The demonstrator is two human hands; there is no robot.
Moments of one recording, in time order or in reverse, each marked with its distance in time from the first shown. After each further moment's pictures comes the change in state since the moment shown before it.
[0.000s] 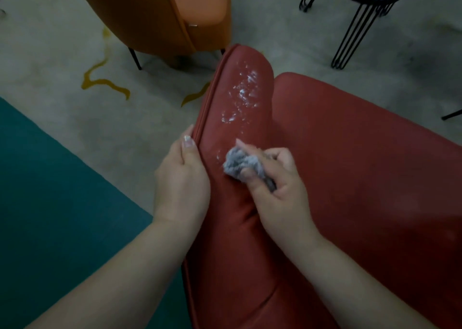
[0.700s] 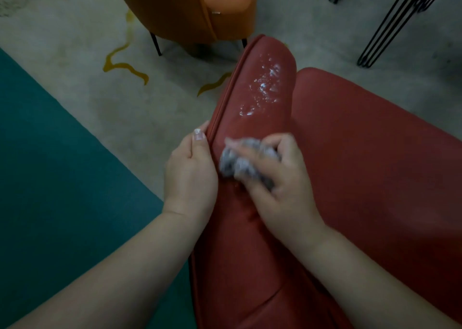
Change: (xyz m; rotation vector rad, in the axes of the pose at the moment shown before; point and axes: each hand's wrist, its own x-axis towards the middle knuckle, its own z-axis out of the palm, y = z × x) left_hand 0.001 -0.005 -0.001 -0.142 0.006 -0.032; right_hand 0.014 0.000 0.002 -0.179 -0.128 -0.292
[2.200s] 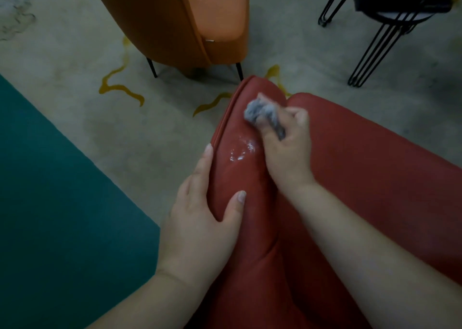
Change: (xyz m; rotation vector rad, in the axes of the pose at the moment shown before) left_hand -0.009 0.009 0.002 0.502 -0.131 0.263; right_hand 0.112 0.060 0.002 0.024 0.260 0.262
